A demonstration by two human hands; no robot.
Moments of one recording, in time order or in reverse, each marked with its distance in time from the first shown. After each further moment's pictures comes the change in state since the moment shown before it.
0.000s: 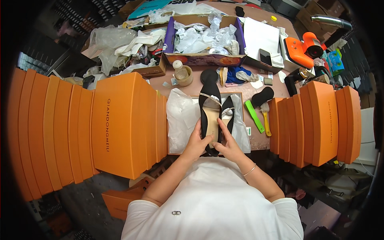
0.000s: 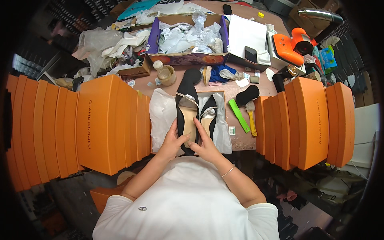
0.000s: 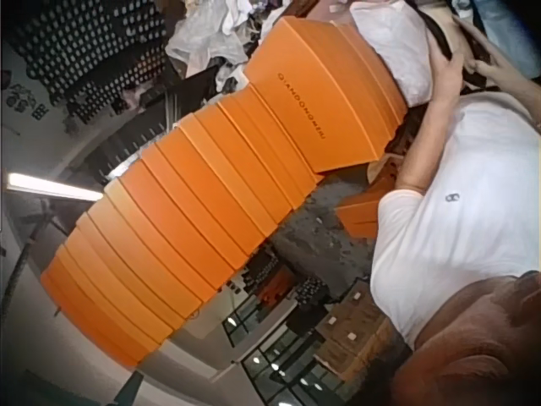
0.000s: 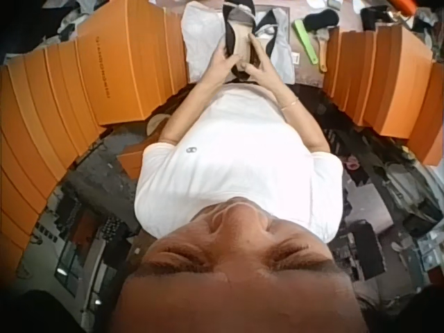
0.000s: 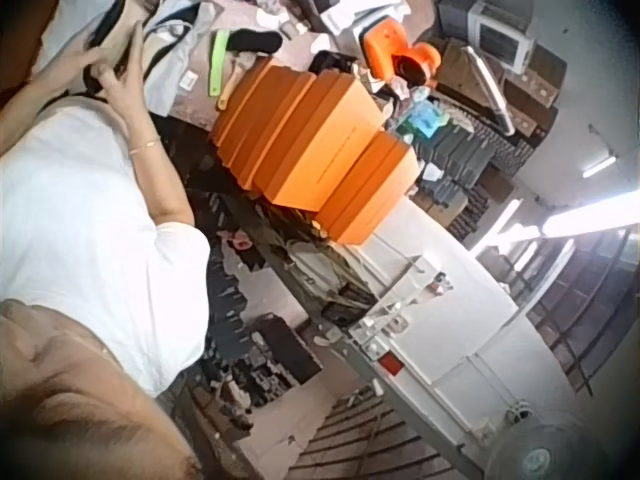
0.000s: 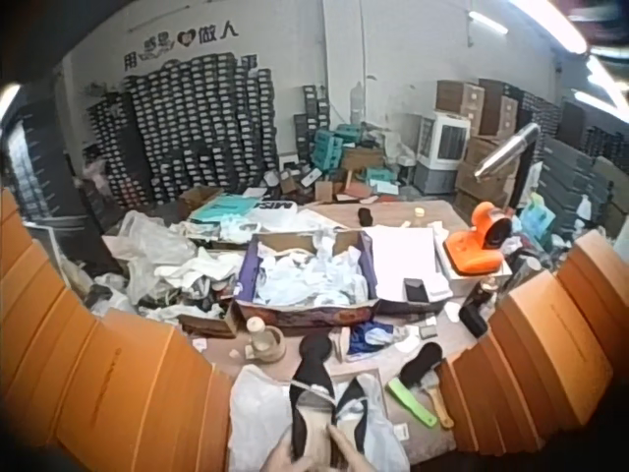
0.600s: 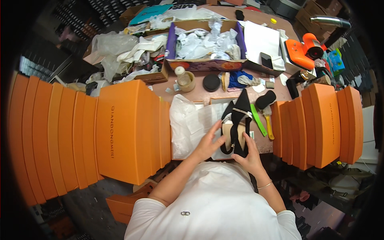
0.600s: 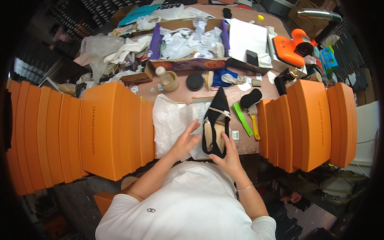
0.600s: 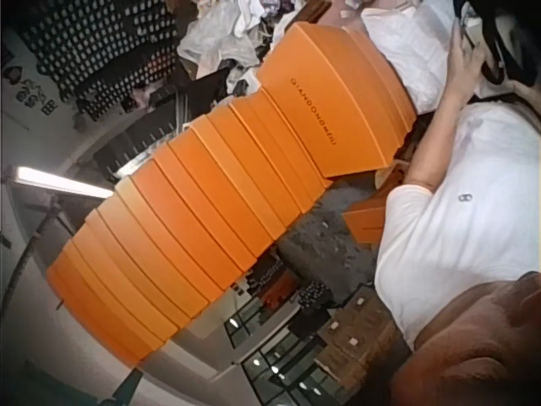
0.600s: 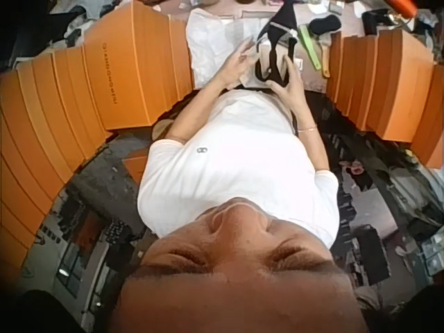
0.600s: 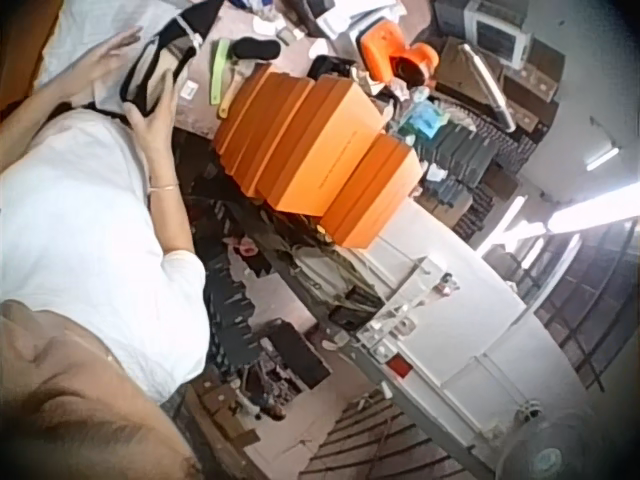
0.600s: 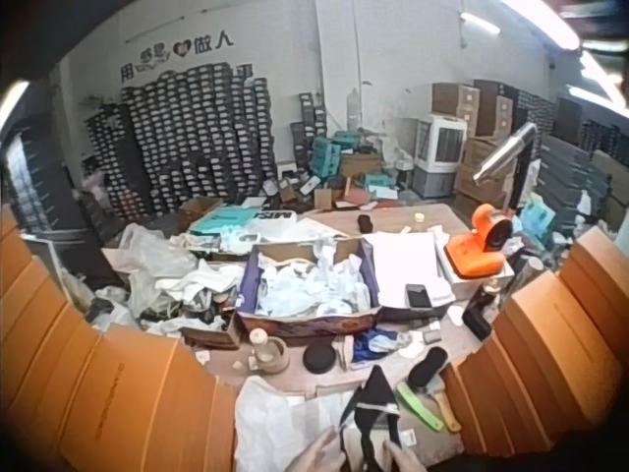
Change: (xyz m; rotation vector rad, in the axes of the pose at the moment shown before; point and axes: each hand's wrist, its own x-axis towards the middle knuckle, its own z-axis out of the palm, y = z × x) left_hand 0.021 -0.012 0.000 0.445 -0.288 0.032; right_hand -0.055 -0.015 -0.037 -0.756 0.312 -0.058
